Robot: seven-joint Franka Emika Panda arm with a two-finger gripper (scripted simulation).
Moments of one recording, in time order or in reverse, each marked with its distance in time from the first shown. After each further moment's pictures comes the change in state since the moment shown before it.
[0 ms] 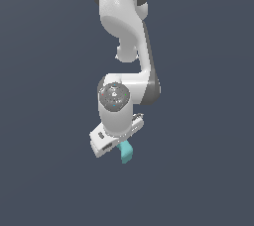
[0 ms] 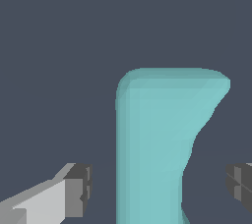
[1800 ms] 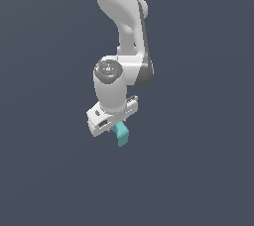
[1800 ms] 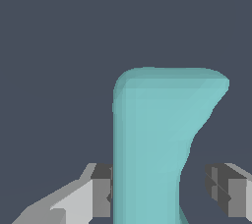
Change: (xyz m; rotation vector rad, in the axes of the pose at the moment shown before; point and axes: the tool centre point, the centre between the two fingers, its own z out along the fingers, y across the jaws) arm -0.063 -0.023 -0.017 -0.001 0.001 0.000
